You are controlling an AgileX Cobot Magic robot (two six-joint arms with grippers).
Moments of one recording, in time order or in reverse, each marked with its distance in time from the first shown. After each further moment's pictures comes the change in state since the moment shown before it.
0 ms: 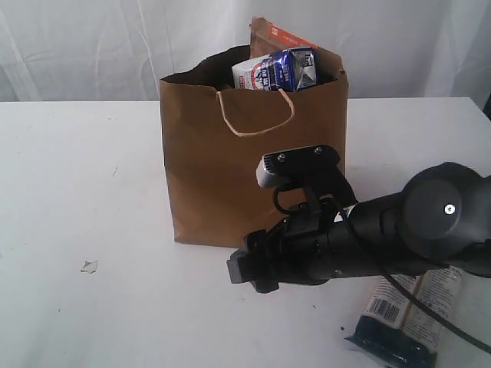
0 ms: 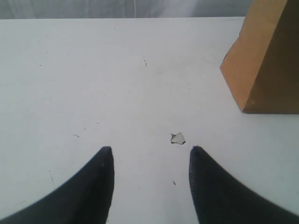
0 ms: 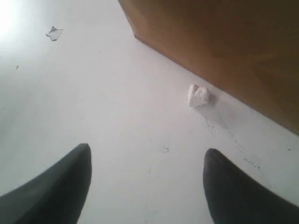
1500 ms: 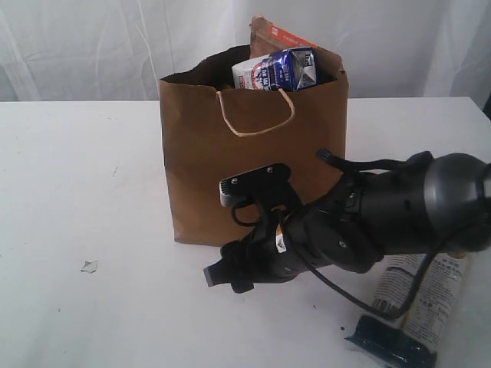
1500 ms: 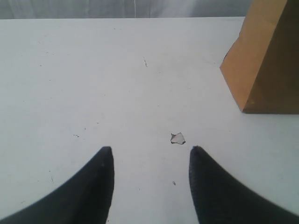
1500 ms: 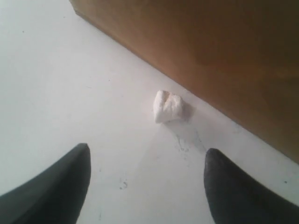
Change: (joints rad) left arm 0.000 0.000 0.000 0.000 0.000 0.000; right arm 0.056 0.298 -0.163 -0.876 -0.033 0.836
